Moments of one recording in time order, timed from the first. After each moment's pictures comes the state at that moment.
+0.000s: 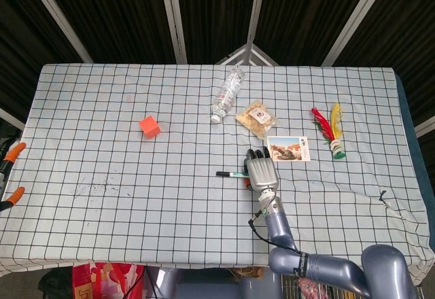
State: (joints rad) left arm -0.16 -0.85 -0.06 -1.77 1.50 1.43 0.20; right arm 0.74 -1.89 0.27 -1.32 -0.77 1.12 -0.76
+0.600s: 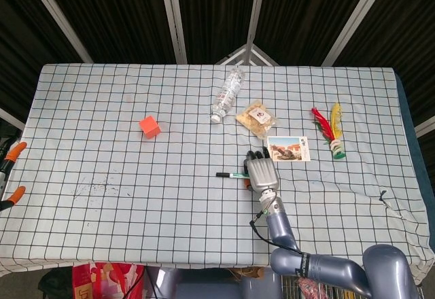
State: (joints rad) left arm -0.17 -0.85 -0.06 -1.77 1.49 1.43 0.21; right arm 0.74 -1.88 0.26 -1.33 -0.79 1.11 -0.73
